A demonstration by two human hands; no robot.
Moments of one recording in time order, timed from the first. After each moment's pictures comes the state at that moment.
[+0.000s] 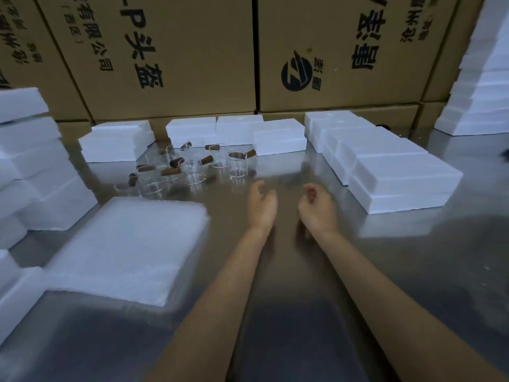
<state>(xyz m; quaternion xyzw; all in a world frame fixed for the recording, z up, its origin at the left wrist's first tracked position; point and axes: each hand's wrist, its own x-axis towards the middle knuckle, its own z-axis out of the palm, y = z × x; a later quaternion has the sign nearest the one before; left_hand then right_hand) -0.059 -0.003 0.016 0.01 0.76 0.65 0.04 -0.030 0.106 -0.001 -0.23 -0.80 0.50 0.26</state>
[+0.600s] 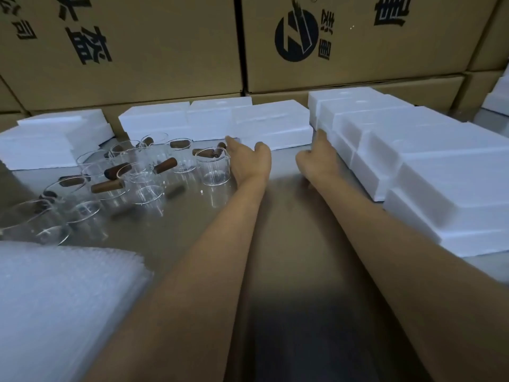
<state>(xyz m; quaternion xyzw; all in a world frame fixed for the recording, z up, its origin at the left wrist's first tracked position) -0.262 0.080 0.007 -0.03 0.78 0.62 -0.09 -0.232 0.198 -0.002 -0.20 -0.84 0.43 0.26</state>
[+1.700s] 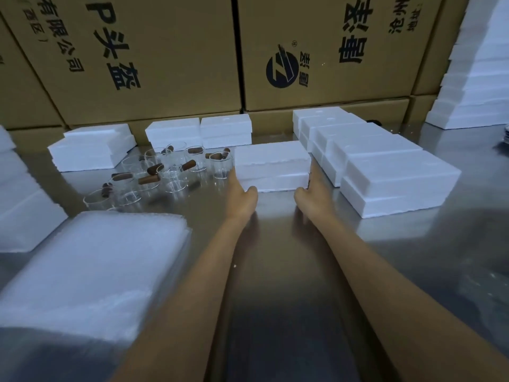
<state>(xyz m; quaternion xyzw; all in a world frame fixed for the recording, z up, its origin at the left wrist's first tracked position) -0.104 -0.003 0.020 0.07 0.80 0.60 0.00 -0.065 0.148 0.003 -0.16 -0.82 0.50 0.23</state>
